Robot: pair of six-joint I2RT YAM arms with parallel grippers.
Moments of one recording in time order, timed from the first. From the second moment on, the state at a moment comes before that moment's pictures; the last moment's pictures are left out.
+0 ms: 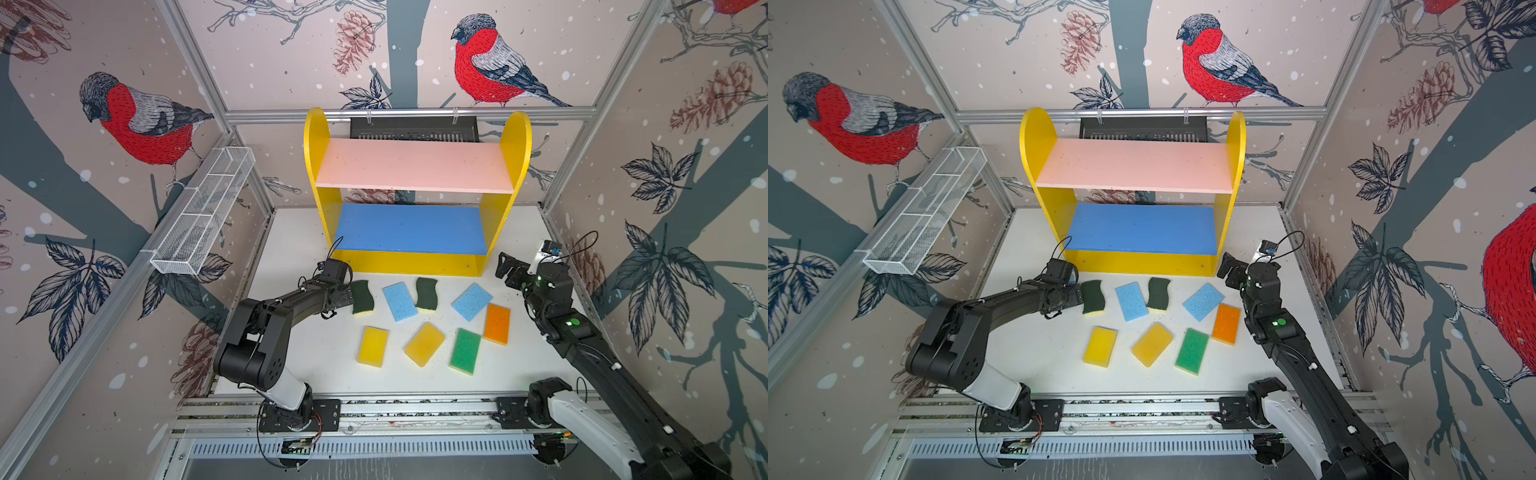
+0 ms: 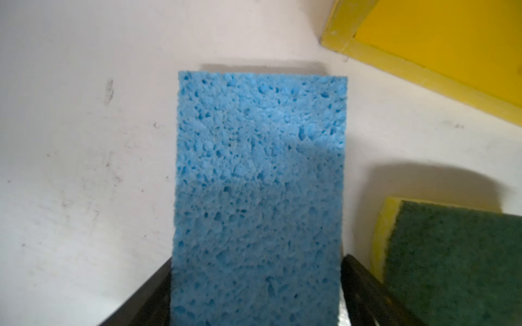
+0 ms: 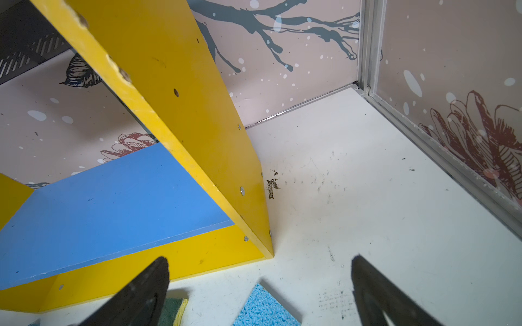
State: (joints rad) left arm -0.26 1.58 0.75 -0.34 -0.21 -0.52; right arm 0.28 0.84 0.60 -0.11 0.23 0.40
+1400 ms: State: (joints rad) left arm -0.27 1.16 0.86 -0.73 -0.07 -0.51; right arm 0.25 0.77 0.60 -0.17 0.17 0.41
